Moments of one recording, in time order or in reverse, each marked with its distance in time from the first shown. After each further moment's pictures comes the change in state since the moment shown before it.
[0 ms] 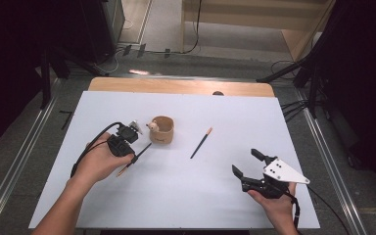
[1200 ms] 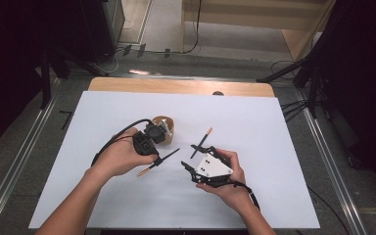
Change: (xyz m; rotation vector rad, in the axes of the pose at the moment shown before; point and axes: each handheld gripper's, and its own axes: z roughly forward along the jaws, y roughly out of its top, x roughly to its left) left arm -0.058 0.042 -0.015 0.021 -0.120 0.221; right arm 0.078 0.031 0.102 0.038 0.134 -0.437
